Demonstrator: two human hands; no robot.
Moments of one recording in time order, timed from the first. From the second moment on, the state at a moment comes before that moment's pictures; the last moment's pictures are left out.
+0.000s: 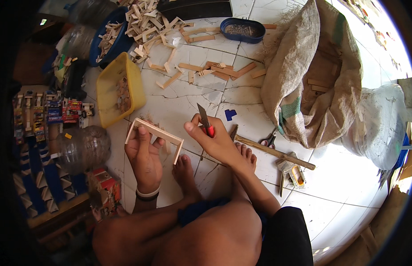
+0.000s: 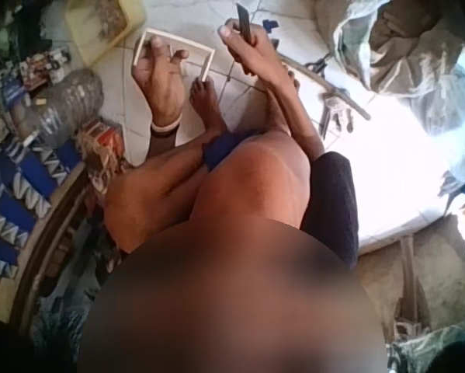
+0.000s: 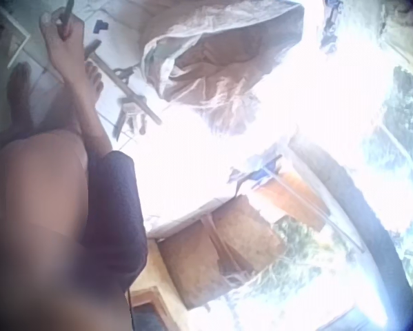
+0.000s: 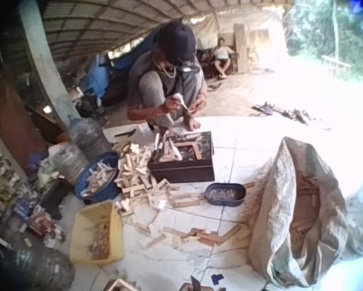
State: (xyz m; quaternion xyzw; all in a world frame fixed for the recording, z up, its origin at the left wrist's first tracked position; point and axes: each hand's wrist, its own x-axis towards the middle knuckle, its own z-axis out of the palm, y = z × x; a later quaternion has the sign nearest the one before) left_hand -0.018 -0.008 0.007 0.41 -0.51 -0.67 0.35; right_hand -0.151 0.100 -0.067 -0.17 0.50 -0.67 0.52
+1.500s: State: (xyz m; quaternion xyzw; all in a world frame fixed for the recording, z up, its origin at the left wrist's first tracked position) left_hand -0.011 0.008 0.022 0.36 -0.59 -0.72 0.08; right_hand -0.140 0.097 -0.051 -0.42 0.73 -0.52 0.16
